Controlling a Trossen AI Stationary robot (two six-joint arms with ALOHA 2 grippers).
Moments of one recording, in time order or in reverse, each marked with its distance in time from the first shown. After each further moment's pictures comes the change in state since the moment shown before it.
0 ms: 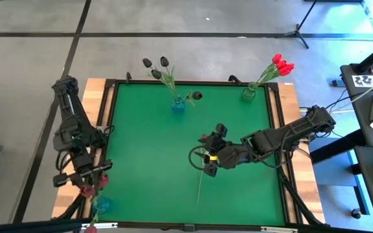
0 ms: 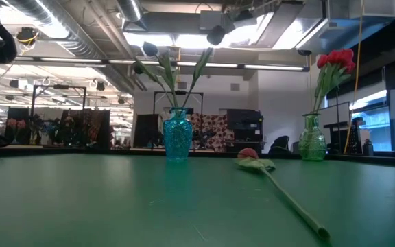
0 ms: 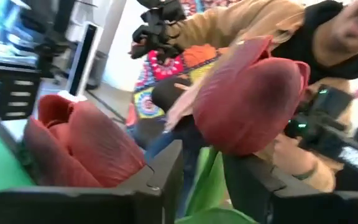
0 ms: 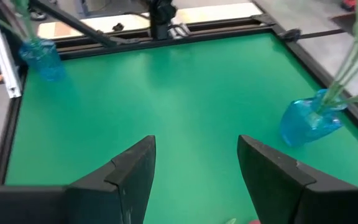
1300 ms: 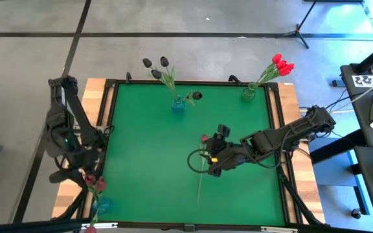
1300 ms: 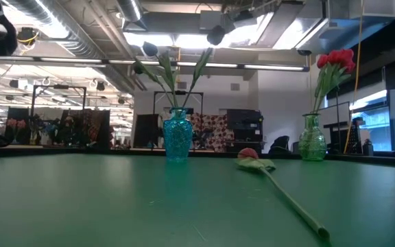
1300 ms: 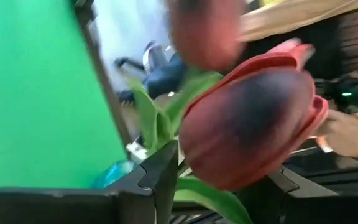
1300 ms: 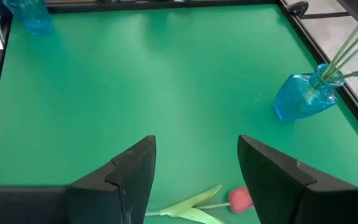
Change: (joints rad) left arm -0.018 0.057 0.368 -0.801 0.063 -0.470; right arm 0.000 0.000 0.000 -0.141 -0.052 -0.006
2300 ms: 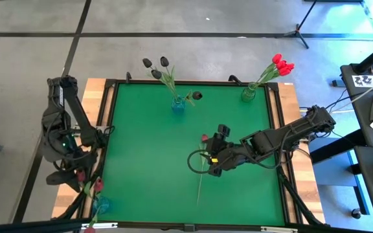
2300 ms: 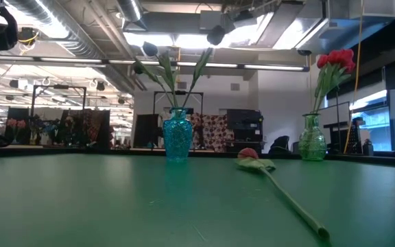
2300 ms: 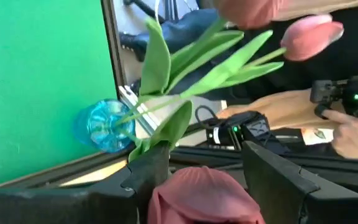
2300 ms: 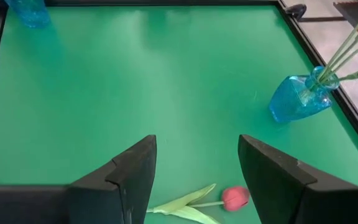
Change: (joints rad) left arm -0.028 0.086 0.101 -0.159 0.116 -0.270; right arm 0.000 0.000 0.000 -0.008 0.010 -0.025
